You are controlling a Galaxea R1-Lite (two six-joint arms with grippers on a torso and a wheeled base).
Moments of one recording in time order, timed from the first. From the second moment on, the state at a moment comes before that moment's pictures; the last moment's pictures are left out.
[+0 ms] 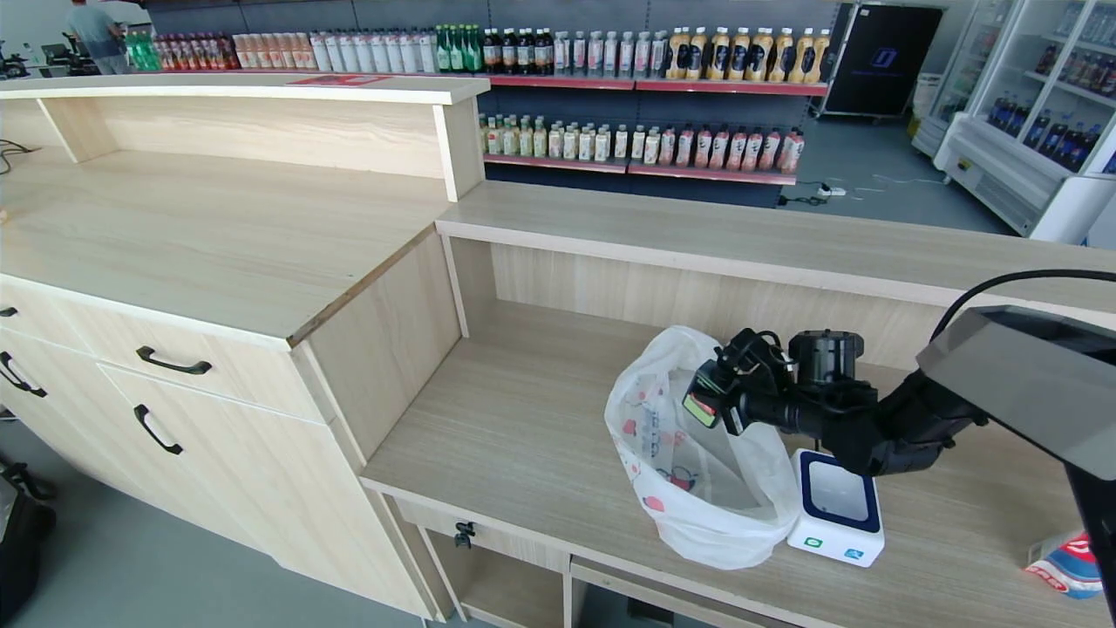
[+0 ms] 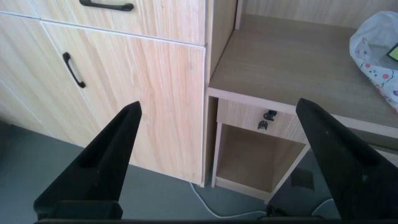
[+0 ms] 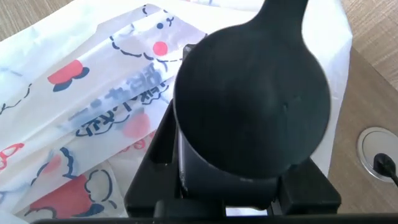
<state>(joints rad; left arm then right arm) 0.00 0.00 0.00 0.00 0.00 0.00 0.15 2.37 -1.12 -0.89 0.41 -0.45</state>
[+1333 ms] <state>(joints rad) 0.00 0.00 0.00 0.00 0.00 0.00 0.15 2.45 -1.16 -0.91 0.41 -0.36</state>
